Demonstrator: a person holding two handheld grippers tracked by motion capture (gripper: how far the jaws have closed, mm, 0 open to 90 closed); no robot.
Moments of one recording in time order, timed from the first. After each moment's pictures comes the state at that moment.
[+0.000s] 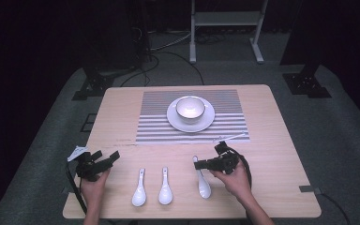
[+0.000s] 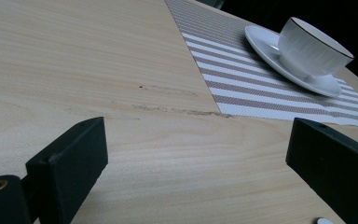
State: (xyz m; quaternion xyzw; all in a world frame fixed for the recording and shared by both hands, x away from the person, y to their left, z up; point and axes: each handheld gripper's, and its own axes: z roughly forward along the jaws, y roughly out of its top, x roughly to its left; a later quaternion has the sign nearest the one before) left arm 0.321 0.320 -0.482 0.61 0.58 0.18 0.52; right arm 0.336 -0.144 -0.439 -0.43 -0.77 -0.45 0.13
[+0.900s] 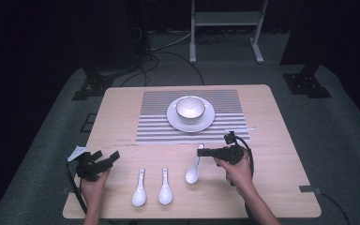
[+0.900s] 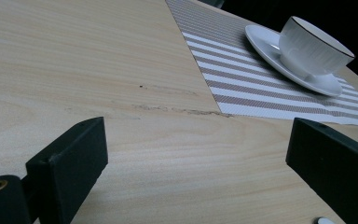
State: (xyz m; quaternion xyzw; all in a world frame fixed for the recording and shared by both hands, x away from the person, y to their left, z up) left arm 0.321 0.320 -0.482 0.61 0.58 0.18 0.51; right arm 0.356 -0.165 -0.432 -0.46 -0.70 -0.53 0.17
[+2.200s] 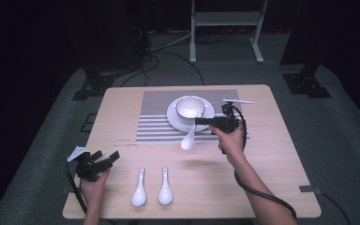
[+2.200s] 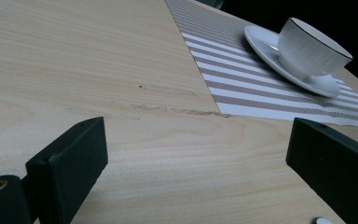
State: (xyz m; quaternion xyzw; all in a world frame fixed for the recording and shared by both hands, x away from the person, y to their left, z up) left arm 0.321 0.320 -0.482 0.61 0.58 0.18 0.52; right arm 0.433 -0.157 -0.393 -0.50 -0.65 -0.55 0.14
